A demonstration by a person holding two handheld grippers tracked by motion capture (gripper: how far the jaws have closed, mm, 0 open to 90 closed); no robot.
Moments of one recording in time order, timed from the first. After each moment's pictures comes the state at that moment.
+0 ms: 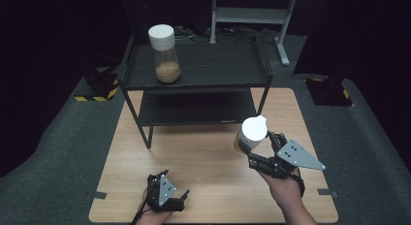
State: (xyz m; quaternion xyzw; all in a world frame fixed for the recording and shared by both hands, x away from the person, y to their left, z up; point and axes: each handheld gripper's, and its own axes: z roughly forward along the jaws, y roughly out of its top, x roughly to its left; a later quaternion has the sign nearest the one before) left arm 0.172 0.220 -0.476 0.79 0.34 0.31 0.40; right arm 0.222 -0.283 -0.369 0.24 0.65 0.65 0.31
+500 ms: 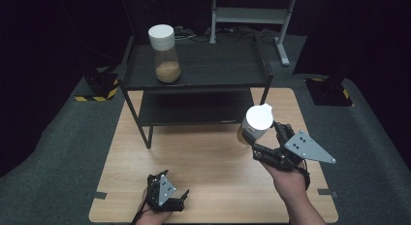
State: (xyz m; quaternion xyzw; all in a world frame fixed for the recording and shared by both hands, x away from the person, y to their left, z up) left arm 0.171 0.220 -0.477 0.79 0.34 0.31 0.41; right arm 0.224 -0.284 -0.345 0.23 0.63 0.66 0.33
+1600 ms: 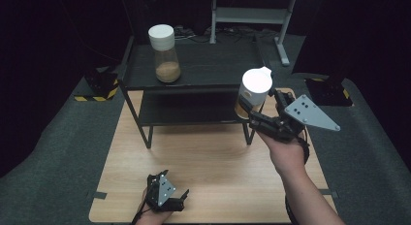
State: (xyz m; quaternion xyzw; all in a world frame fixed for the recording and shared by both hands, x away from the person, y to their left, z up) left arm 0.170 0.221 -0.477 0.79 0.34 0.31 0.41; right arm 0.253 -0.259 -0.283 0.23 0.61 0.67 0.35
